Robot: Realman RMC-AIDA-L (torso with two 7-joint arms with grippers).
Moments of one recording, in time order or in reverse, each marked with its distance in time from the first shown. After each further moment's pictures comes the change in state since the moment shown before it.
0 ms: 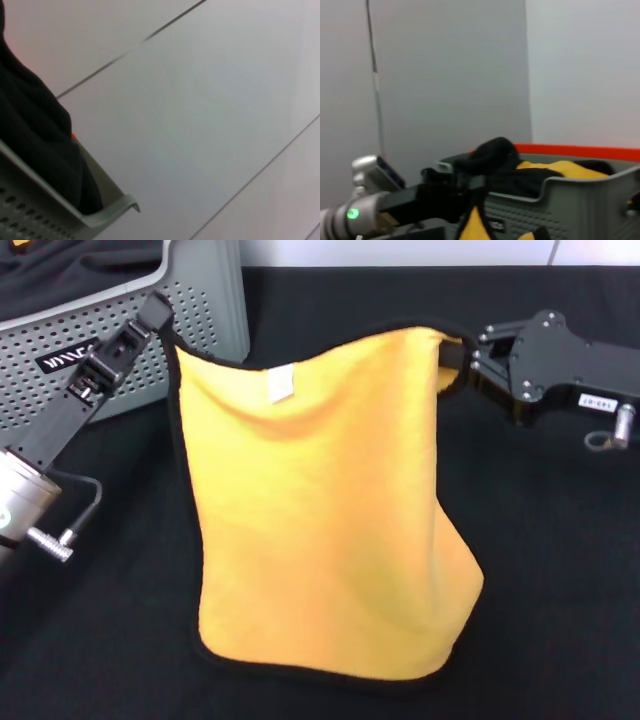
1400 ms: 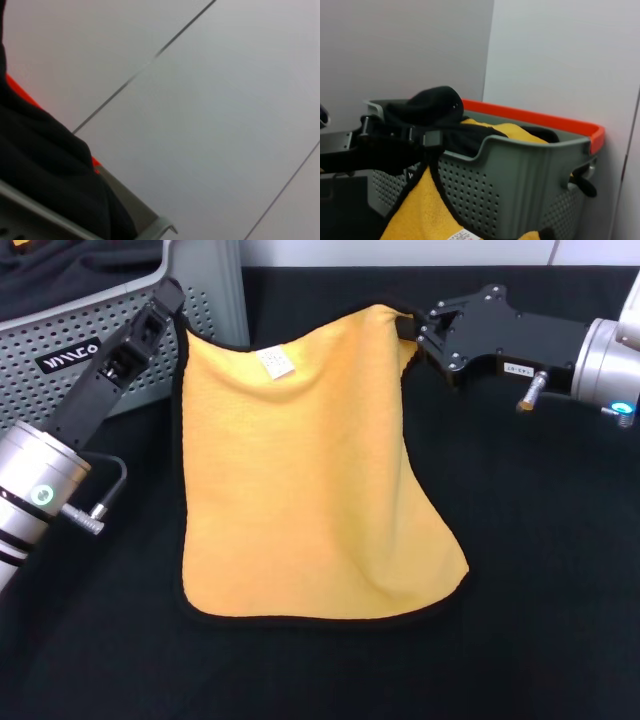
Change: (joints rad) left arm -0.087 -0.010 0.003 -0.109 -0.098 -0.085 0.246; right arm 0.132 0.000 -0.198 0.111 0.116 0.370 -0.169
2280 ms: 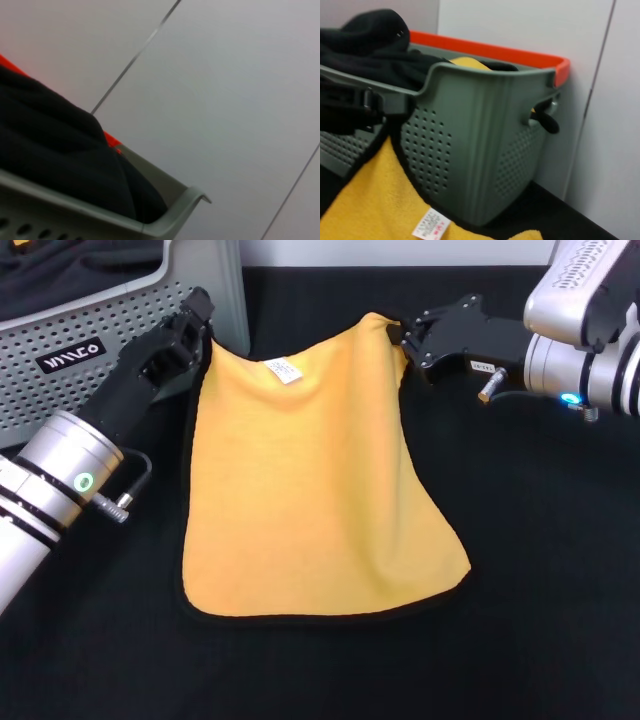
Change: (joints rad) left arm -0.074 -0.004 -0.002 -0.062 -0.013 -0.123 0.175; right arm 0.112 0.000 -0.195 0.105 0.116 0.315 0.026
